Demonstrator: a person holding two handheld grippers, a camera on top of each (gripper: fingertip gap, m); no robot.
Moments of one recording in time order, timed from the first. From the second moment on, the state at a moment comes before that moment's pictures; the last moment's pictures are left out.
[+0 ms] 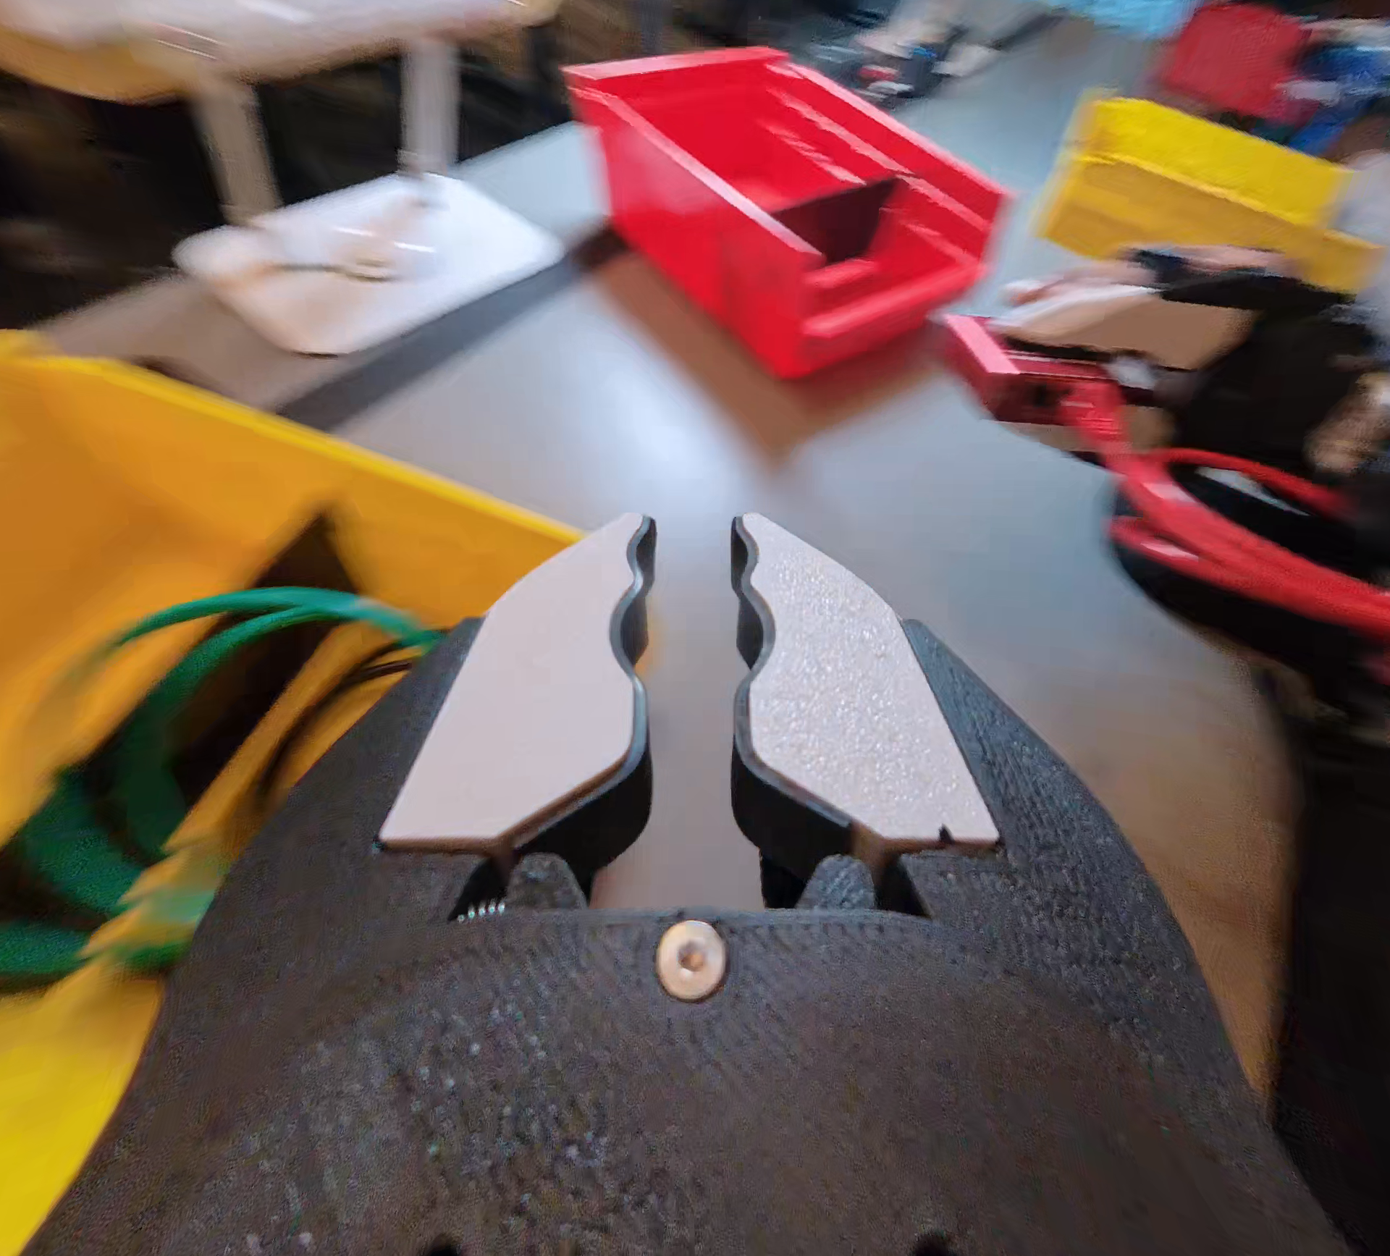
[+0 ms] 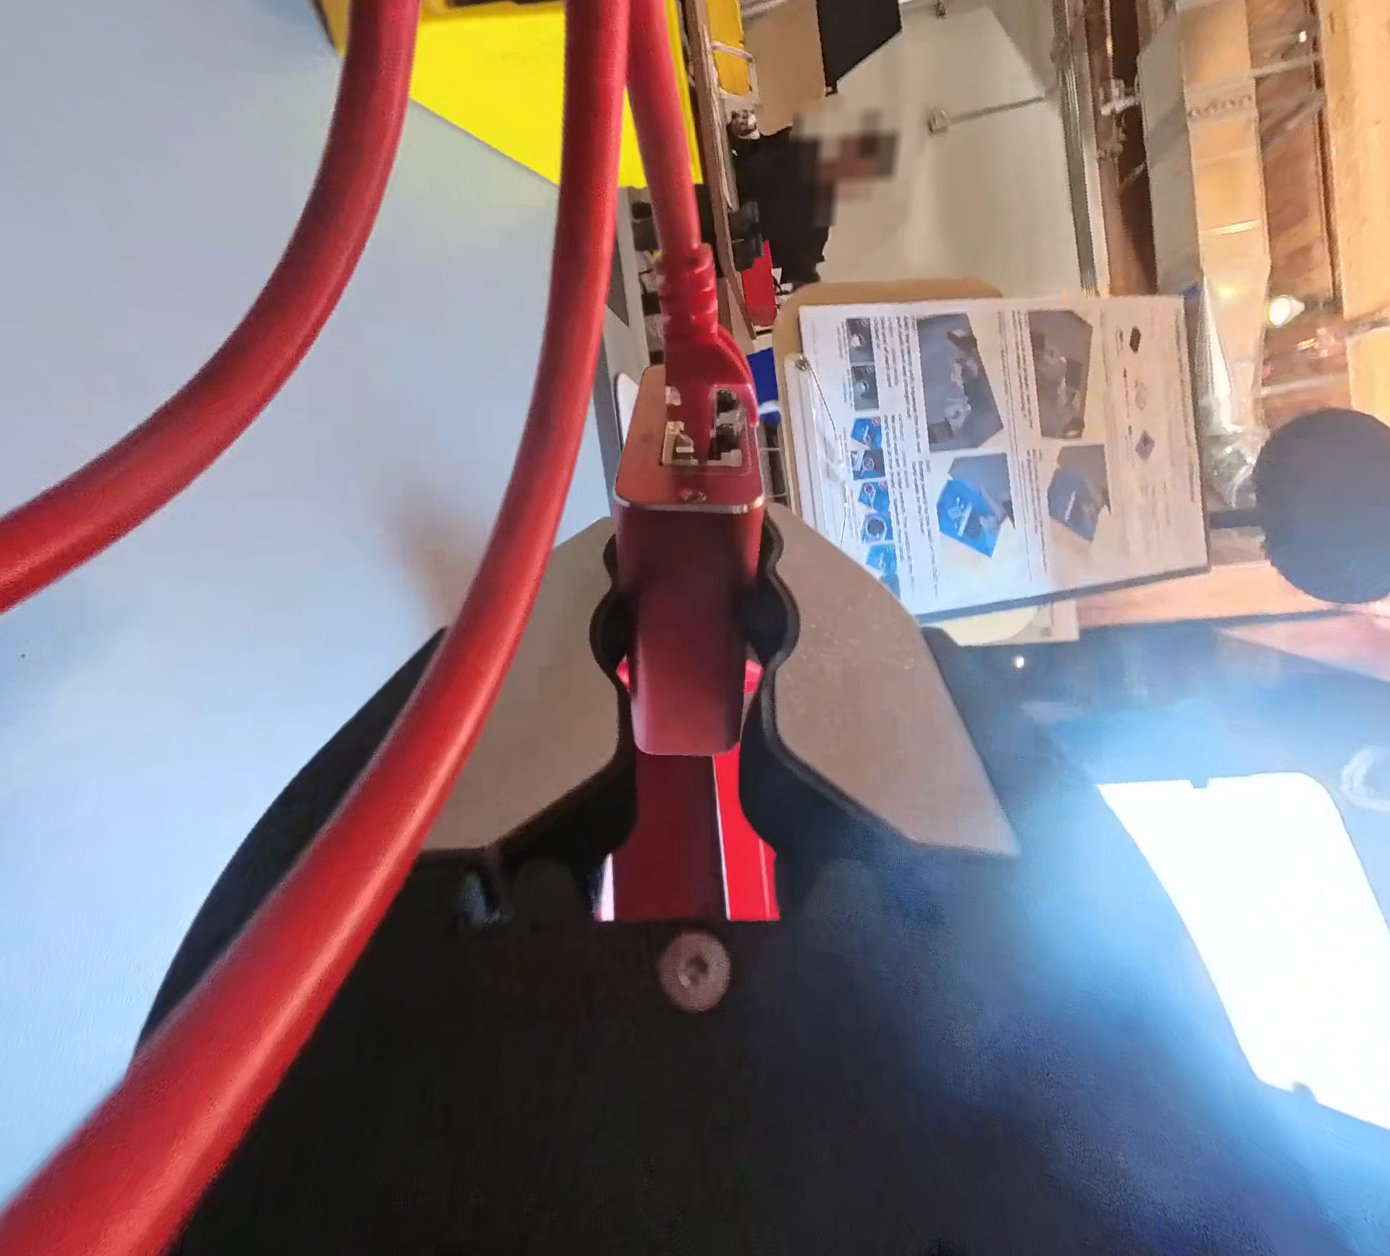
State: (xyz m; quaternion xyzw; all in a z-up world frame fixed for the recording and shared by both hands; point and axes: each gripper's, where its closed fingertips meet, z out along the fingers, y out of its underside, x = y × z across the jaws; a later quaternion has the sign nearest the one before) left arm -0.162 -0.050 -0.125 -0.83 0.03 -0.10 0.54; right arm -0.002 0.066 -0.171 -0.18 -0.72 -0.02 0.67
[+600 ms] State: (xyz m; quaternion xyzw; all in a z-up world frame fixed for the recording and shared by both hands) left arm -0.370 -0.077 -0.170 -0.89 0.00 0.15 0.44; right arm 0.007 0.064 -0.162 -0.23 -0.69 0.06 0.68
